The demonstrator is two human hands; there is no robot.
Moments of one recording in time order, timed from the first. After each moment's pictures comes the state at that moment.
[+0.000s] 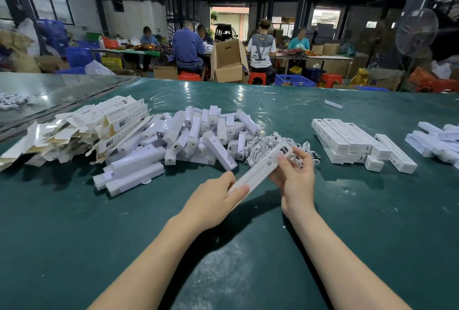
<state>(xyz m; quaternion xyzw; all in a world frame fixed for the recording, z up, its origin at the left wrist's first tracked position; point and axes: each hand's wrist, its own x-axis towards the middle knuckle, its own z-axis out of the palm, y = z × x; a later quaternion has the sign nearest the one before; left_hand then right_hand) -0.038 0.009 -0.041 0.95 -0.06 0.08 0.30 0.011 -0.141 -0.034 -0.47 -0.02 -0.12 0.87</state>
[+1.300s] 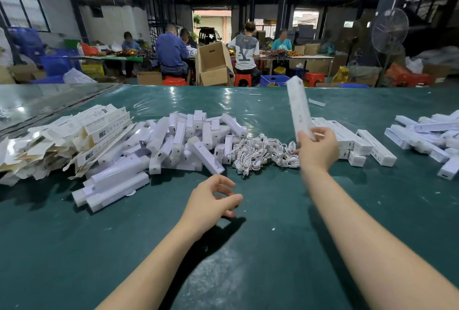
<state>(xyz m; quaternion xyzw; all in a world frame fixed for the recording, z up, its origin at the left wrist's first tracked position) -0.030 -0.006 -0.049 0.77 0.00 0.06 0.63 0.070 -0.191 0.002 -0.68 0.14 -0.34 0.64</state>
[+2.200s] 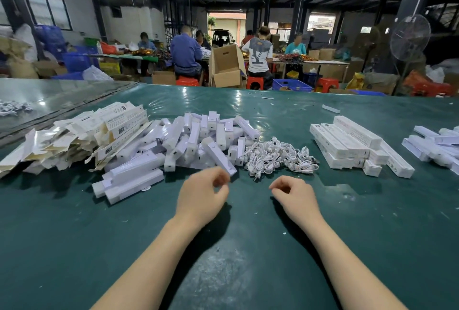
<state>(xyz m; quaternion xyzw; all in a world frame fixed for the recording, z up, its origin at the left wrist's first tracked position) -0.033 0.018 -0.035 0.90 -0.04 0.27 0.34 0.014 -0.169 -0.047 -0.90 -0.08 -0.10 0.43</state>
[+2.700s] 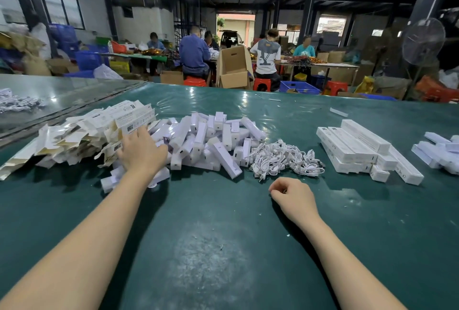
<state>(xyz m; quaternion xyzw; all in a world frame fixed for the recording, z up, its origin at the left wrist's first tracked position) 0.016 0.129 -0.003 0.89 0.30 0.29 0.19 0.024 -0.164 -0.048 -0.93 -0.10 -0.09 0.33</state>
